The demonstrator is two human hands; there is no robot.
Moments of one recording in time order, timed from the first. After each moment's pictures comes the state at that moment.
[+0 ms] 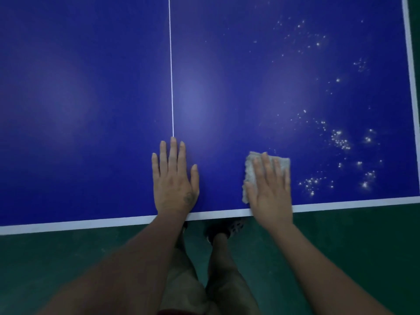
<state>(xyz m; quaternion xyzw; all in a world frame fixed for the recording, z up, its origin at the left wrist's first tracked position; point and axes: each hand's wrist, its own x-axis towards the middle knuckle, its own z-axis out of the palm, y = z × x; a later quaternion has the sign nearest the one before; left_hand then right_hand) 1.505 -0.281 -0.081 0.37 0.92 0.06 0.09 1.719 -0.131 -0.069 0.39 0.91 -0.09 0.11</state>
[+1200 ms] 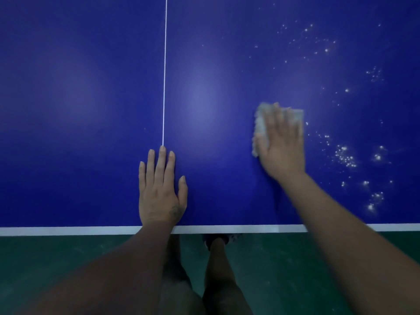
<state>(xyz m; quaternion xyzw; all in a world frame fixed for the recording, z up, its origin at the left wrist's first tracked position) 1.508 -0.277 -0.082 0.35 0.93 0.08 0.07 1.642 0.018 -0.075 0.36 0.93 -0.09 0.05</state>
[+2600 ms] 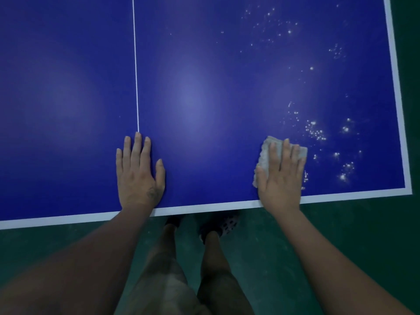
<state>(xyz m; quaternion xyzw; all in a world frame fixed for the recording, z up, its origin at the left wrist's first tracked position) 1.513 -0.274 -0.071 0.34 0.93 0.08 0.07 1.781 -0.053 -0.069 0.46 0.88 -0.08 0.09</state>
